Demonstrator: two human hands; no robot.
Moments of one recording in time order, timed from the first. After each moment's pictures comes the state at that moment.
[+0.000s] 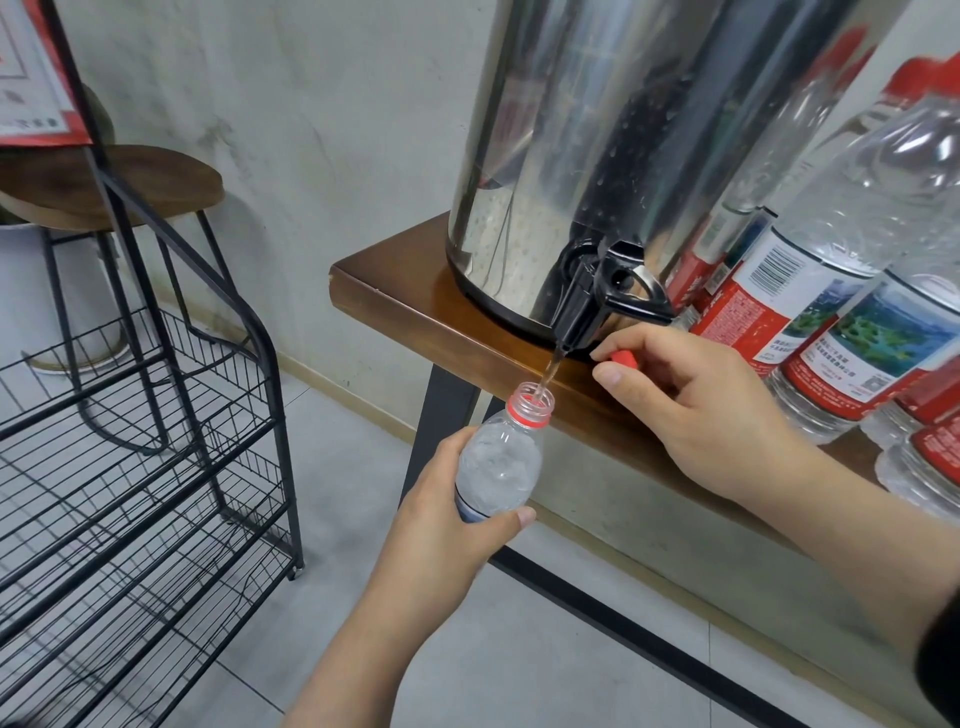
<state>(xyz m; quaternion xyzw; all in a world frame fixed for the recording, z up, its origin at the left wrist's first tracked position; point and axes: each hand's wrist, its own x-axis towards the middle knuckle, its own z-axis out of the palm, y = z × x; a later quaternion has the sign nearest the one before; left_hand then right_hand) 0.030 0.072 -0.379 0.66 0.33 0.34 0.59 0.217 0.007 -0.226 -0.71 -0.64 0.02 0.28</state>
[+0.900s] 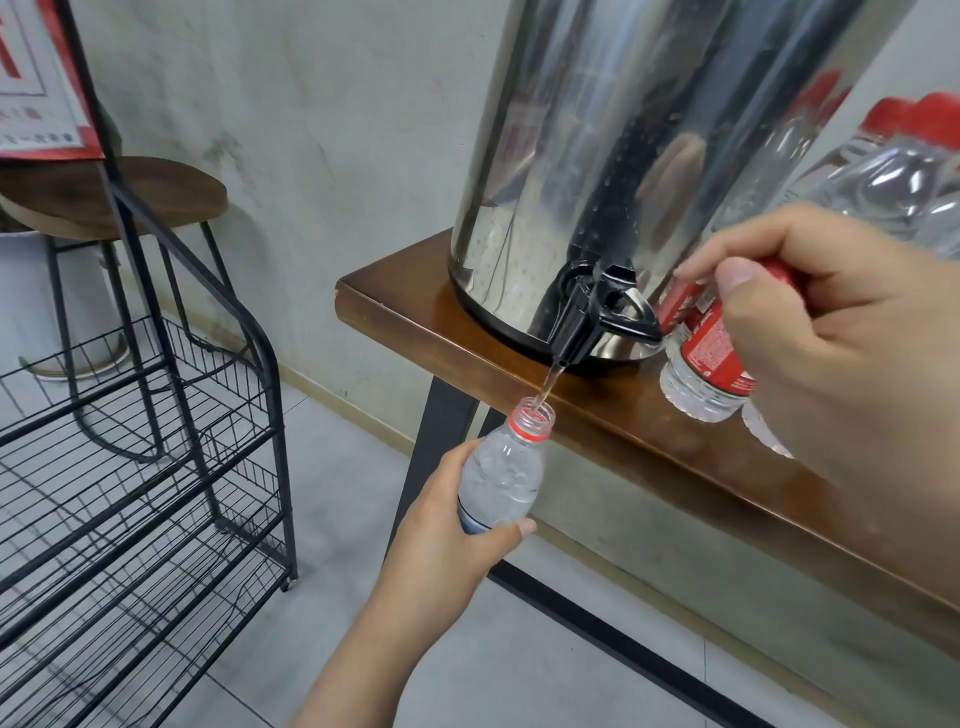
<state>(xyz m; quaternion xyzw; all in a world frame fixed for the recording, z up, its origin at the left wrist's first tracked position) 0.033 0.071 -0.384 0.67 0.33 0.34 0.57 0.176 -0.019 -0.158 -0.64 -0.64 -0.10 0.42</state>
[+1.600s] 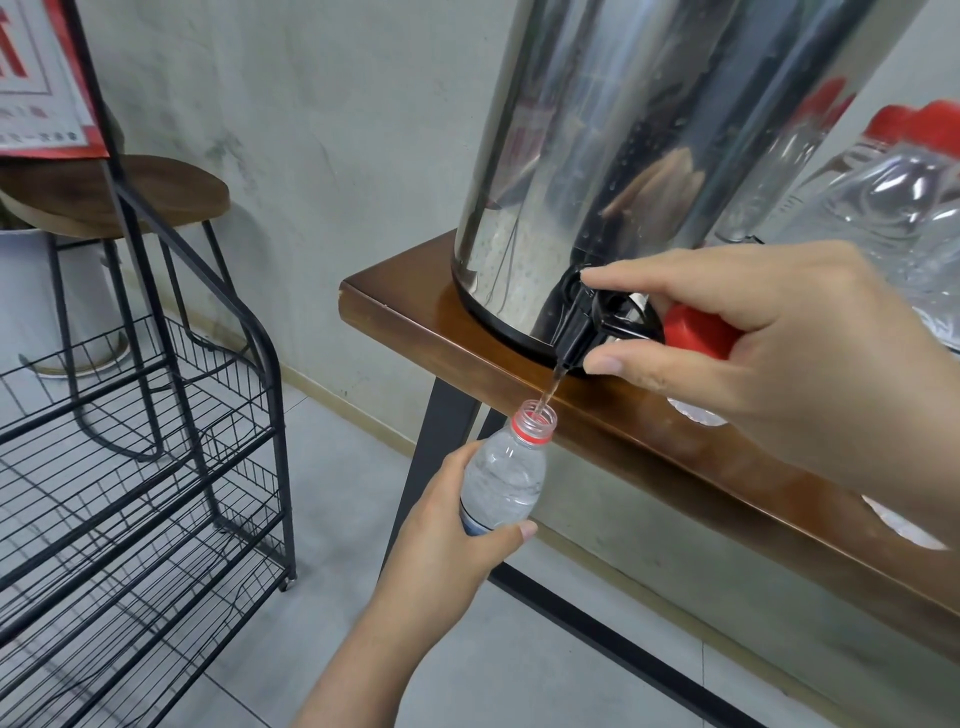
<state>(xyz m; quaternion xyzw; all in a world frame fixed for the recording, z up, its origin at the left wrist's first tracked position) 0.034 0.072 -0.385 0.66 0.34 0.34 0.58 0.163 -0.005 -0.142 -0.61 -0.76 -0.09 0.20</state>
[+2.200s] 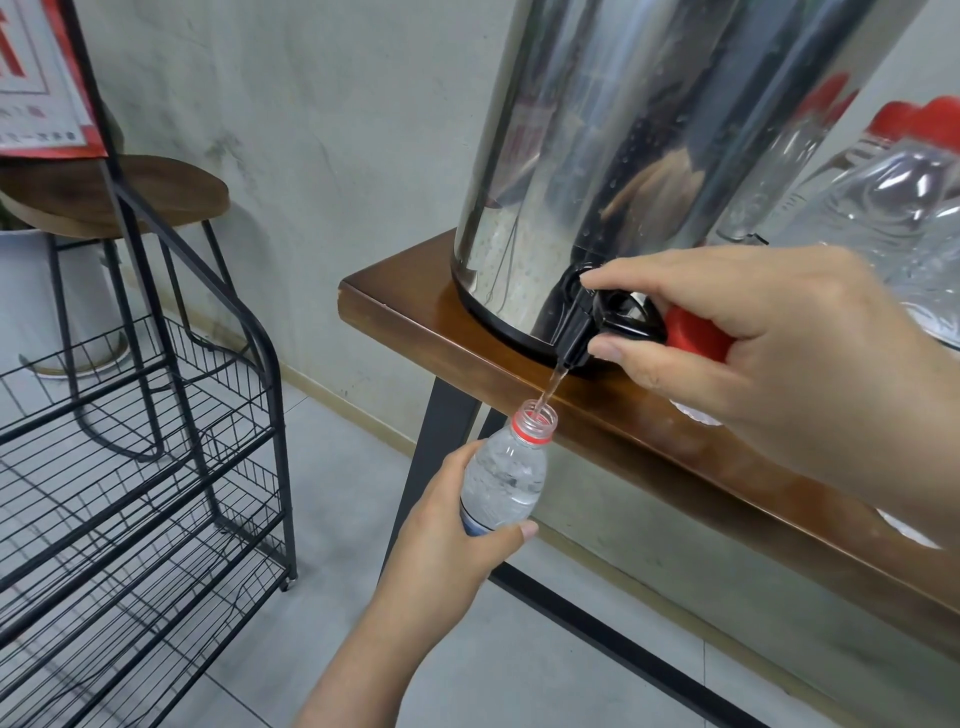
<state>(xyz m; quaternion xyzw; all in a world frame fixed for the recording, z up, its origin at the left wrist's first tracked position) 0.034 0.072 -0.386 0.66 0.33 0.34 0.58 0.170 -0.005 -0.143 -0.62 -0.76 -0.14 0.15</state>
